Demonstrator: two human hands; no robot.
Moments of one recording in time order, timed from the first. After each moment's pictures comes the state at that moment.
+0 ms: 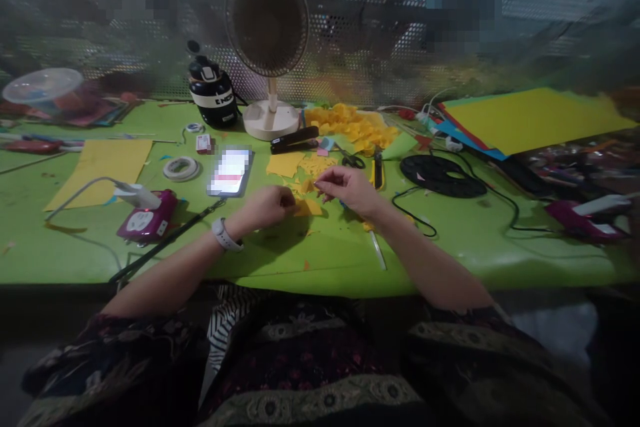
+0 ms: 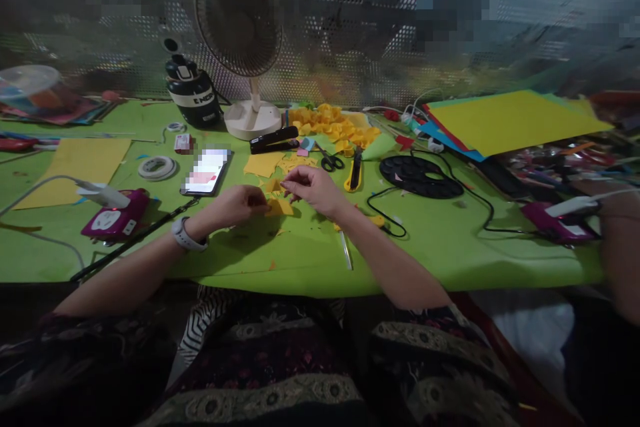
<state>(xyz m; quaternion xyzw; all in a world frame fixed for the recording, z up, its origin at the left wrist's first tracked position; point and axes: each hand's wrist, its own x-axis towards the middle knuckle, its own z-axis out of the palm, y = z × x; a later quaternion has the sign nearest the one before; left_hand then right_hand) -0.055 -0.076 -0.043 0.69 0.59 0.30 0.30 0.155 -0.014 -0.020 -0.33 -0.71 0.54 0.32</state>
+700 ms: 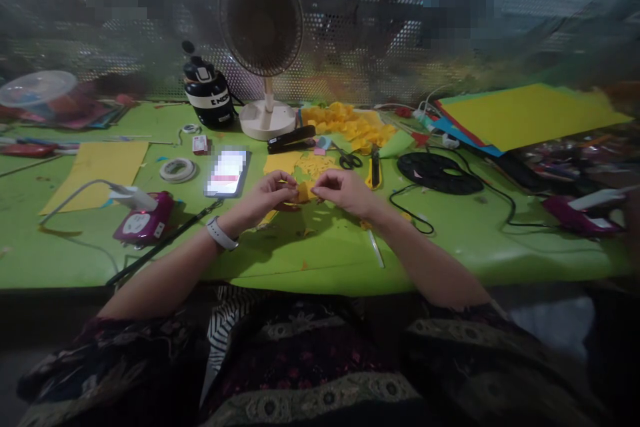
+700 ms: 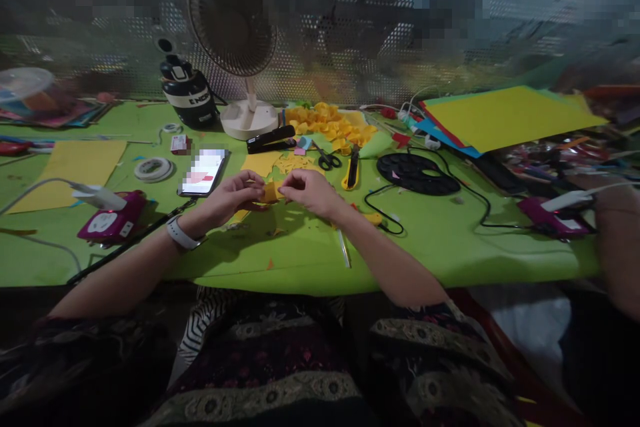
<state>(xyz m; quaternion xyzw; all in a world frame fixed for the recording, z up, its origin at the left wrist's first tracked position) -0.051 -0.076 -0.035 0.47 0.42 0.48 0.61 0.157 -0.017 -0.016 -0.35 -0.76 0.47 0.27</state>
